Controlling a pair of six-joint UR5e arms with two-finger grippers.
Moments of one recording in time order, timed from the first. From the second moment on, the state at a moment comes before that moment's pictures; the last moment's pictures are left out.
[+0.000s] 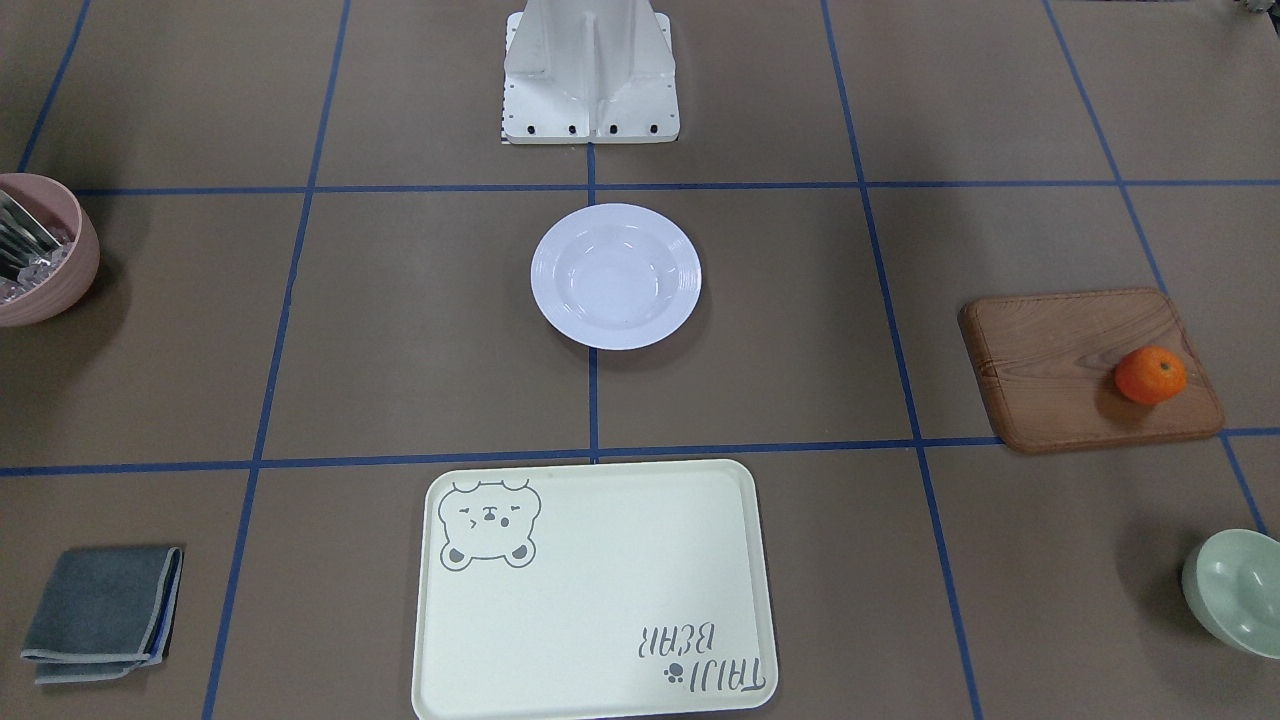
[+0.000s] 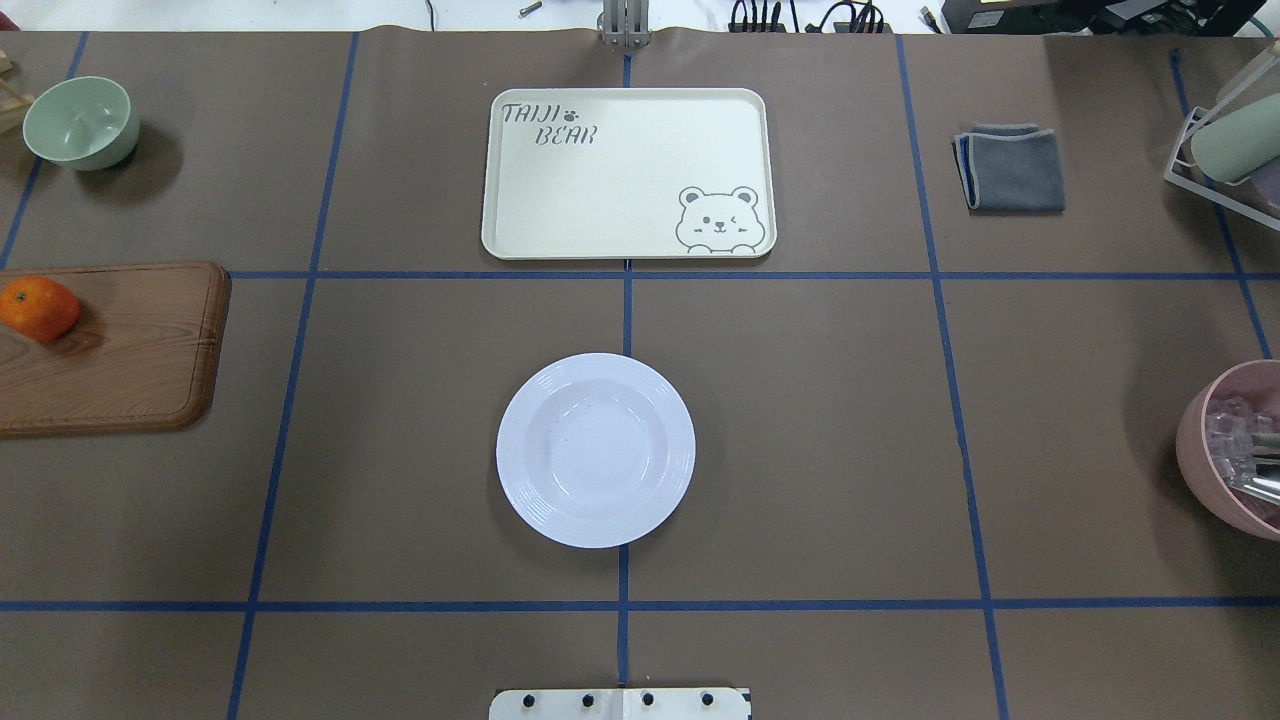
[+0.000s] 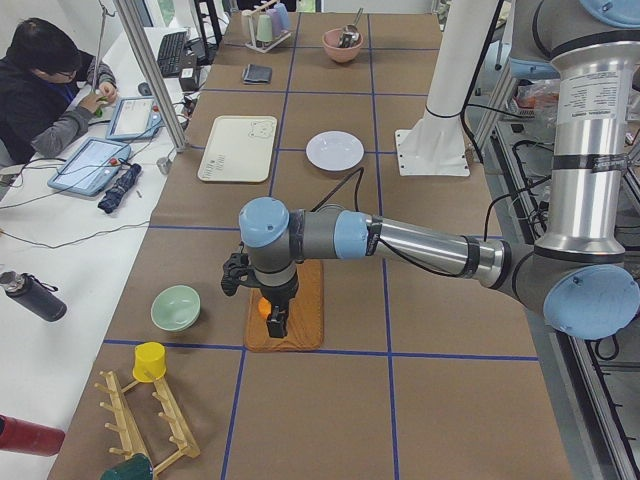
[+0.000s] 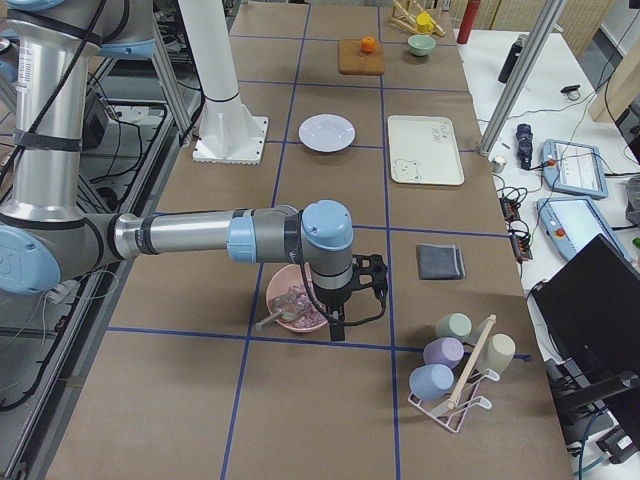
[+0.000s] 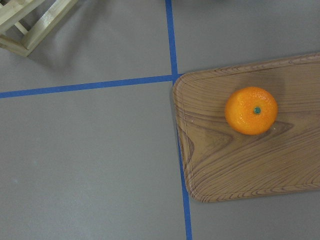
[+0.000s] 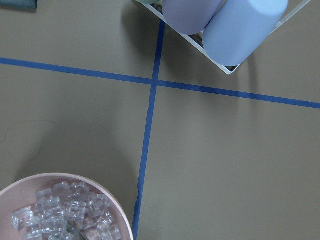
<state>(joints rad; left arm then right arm) -1.58 -1.55 -1.80 -1.33 -2.30 0.12 1.63 -1.74 1.87 -1.62 2.28 -0.11</state>
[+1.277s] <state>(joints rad) -1.57 -1.59 -1.73 -1.77 -2.28 0.09 1.55 -1.65 1.88 -1.33 2.44 -0.04</state>
